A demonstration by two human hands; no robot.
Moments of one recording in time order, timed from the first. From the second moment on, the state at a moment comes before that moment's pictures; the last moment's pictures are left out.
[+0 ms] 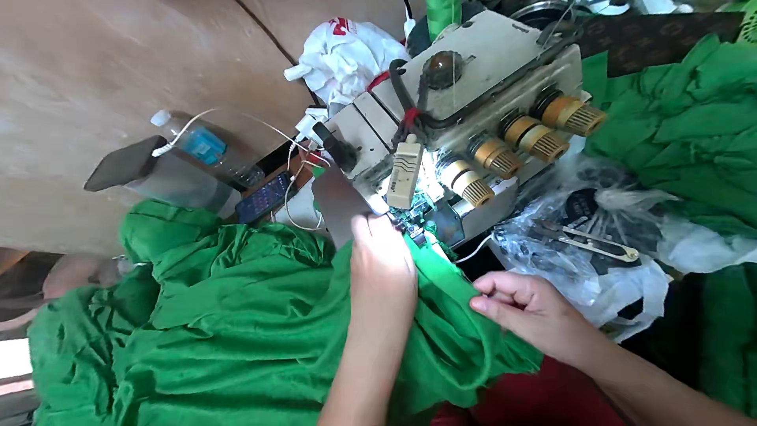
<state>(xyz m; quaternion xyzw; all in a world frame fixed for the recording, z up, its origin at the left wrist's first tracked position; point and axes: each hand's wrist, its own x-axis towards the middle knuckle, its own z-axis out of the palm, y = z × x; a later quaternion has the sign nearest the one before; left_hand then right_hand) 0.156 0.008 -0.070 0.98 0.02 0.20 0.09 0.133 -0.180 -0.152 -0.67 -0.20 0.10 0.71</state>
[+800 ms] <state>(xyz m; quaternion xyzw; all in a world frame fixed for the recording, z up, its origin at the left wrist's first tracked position) 0.073 0.023 -0.080 0.94 -0.12 0.28 0.15 0.147 -0.158 -0.123 -0.60 -0.17 0.17 0.77</state>
